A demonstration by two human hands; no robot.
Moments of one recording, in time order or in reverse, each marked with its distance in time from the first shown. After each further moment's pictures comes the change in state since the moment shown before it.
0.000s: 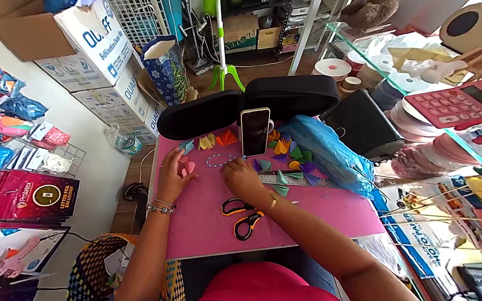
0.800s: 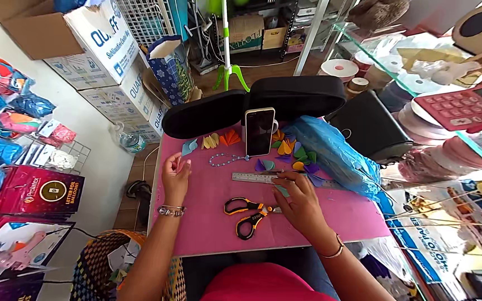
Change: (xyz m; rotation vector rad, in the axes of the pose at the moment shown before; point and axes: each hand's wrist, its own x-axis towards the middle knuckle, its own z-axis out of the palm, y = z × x) left_hand -0.006 0.050 0.008 -0.479 0.318 -0.386; right_hand -0.117 0.054 -0.008 0.081 0.669 -0.028
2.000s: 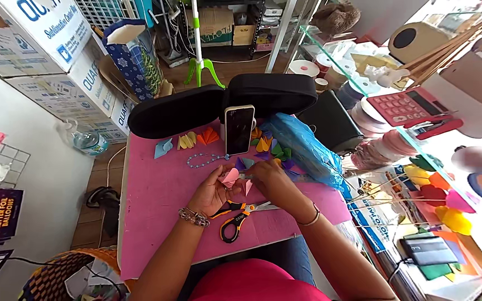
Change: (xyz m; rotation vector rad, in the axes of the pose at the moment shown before) left_hand -0.051 0.043 0.089 -1.034 -0.754 -0.925; right_hand 0.052 0.010 -0.006 -0.081 -0.619 0.220
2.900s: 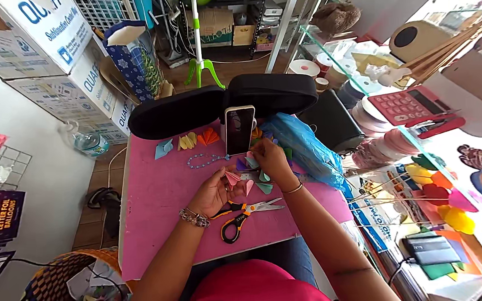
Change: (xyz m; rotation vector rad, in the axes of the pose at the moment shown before) left_hand 0.001 0.000 -0.001 0.099 -0.017 -0.008; right_hand 0.057 0.019 -0.006 0.216 0.198 0.395
